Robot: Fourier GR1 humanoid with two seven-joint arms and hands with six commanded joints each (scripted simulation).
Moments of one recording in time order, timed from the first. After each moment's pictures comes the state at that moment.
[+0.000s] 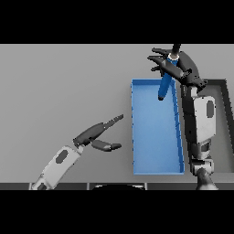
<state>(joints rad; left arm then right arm) -0.28 0.29 -0.55 -1.59 0.06 -0.25 0.06 -0.83 -0.30 -0.14 -1.33 -0.44 0.24 0.56</state>
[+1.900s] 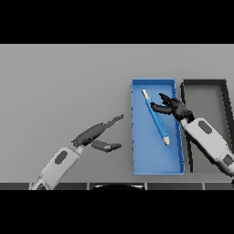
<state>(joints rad) -0.28 0.30 -0.55 -1.62 0.07 -0.25 0.10 -0.66 -0.78 0.76 -1.31 -0.82 -0.15 0.59</state>
